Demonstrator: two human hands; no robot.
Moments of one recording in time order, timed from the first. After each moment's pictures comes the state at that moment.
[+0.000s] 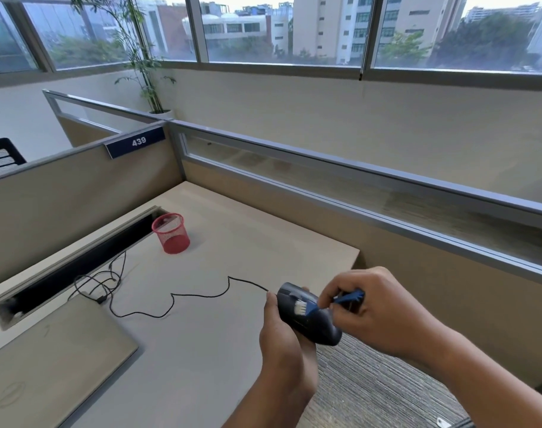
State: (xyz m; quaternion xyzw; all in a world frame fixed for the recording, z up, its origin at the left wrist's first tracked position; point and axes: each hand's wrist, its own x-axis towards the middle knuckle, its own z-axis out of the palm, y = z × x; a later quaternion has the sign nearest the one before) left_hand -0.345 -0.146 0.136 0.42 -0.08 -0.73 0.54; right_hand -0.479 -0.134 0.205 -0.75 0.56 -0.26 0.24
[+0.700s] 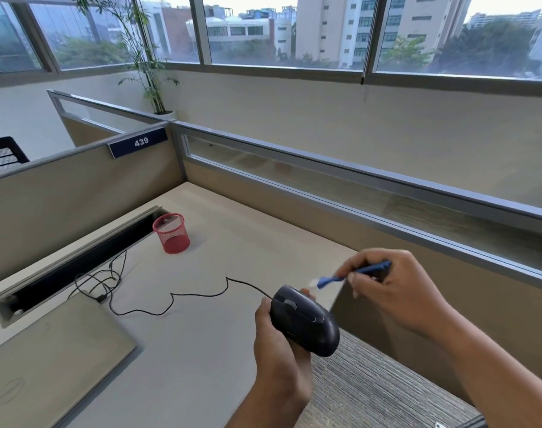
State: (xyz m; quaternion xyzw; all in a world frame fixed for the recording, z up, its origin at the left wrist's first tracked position) left_hand -0.340 -0.138 0.134 0.41 -0.06 -0.73 0.55; right_hand -0.501 -0.145 0.211 -0.65 0.56 -0.40 0.31
